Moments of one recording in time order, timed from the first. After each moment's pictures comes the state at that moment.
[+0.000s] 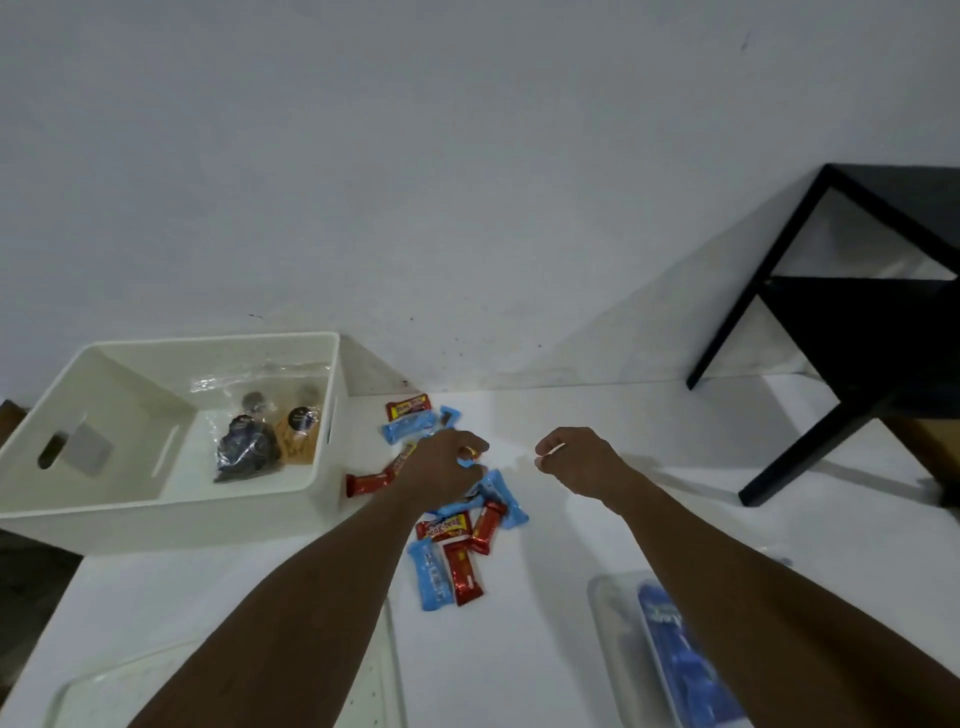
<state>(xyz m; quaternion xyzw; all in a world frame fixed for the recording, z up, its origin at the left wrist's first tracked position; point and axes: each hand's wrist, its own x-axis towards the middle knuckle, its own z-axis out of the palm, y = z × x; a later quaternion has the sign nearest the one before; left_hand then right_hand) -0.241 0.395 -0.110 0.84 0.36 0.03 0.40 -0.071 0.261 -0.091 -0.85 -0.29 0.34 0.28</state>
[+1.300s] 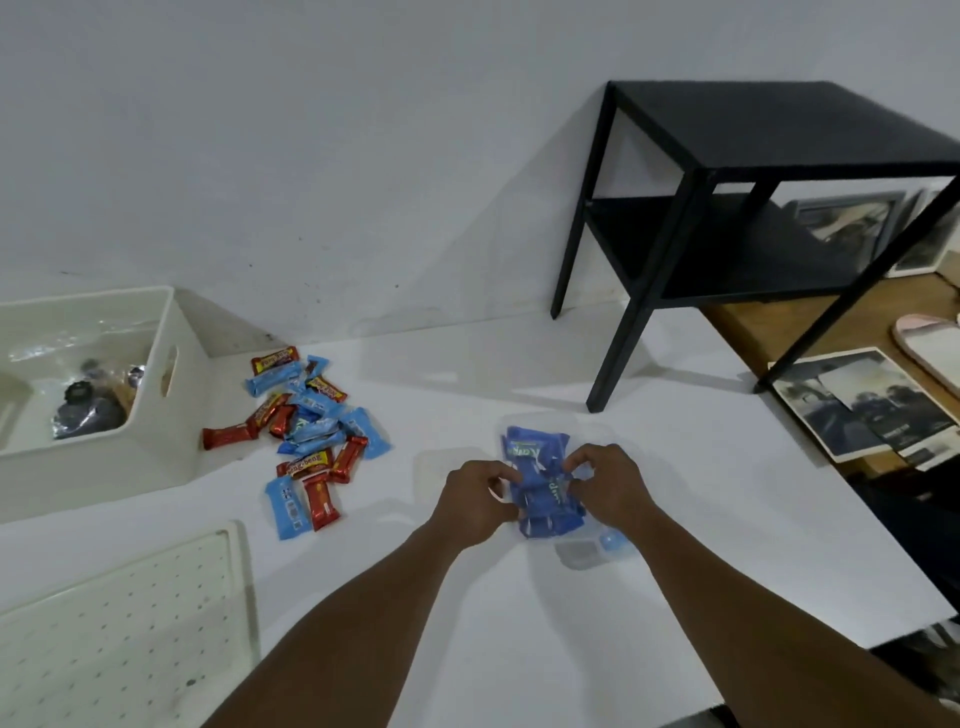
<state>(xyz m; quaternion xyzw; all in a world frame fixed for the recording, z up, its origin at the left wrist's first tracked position) -0.144 0.134 -0.169 0.81 0.30 0.02 0.50 0.002 -0.010 -0.144 -0.90 -0.23 0.23 0.28</state>
